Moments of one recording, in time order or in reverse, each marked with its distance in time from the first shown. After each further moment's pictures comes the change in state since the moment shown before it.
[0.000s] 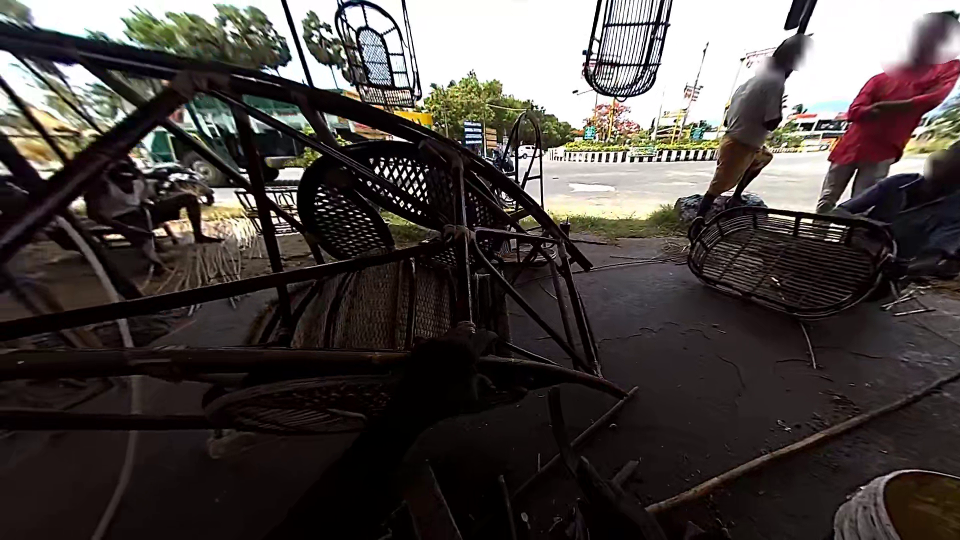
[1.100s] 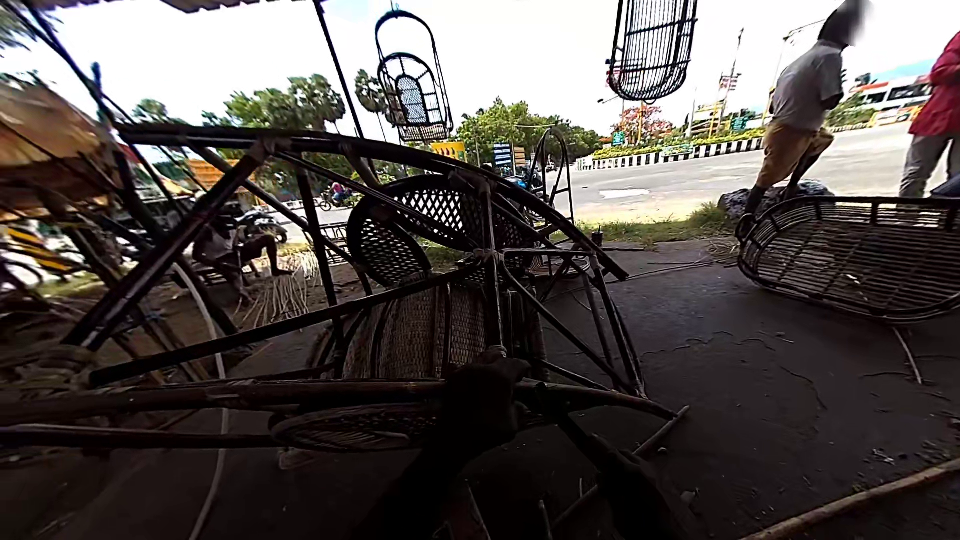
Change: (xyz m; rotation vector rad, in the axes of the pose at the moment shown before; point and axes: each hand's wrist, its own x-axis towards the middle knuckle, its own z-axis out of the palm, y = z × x) left_hand 0.005 0.016 -0.002 0.065 -0.018 -0.122; right_hand 0.091 -0.001 -0.004 0.059 -0.047 -0.144
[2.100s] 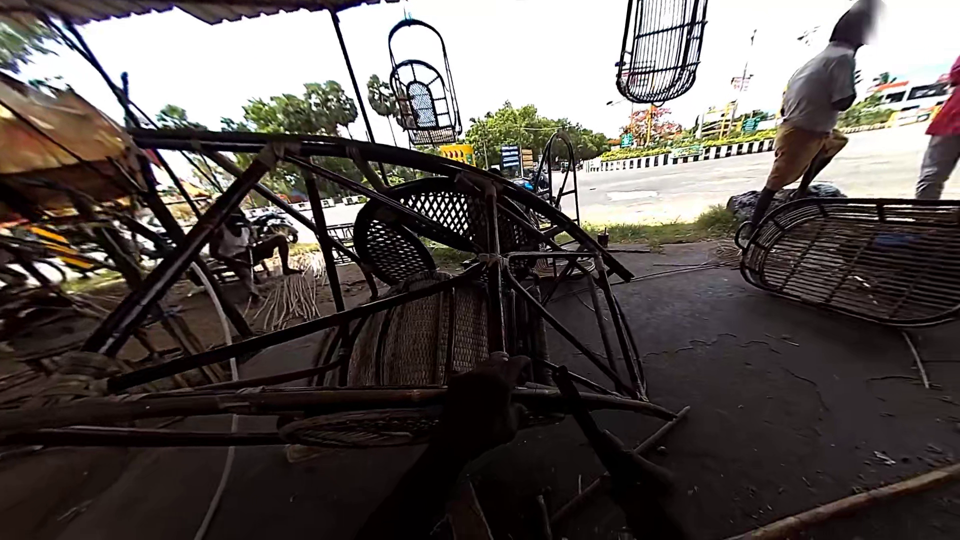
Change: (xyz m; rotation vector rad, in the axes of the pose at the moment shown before) left_hand -0.014 0.007 0.002 -0.052 -0.031 -0.032; right_hand -0.027 -0.008 -0.014 0.177 0.165 0.056
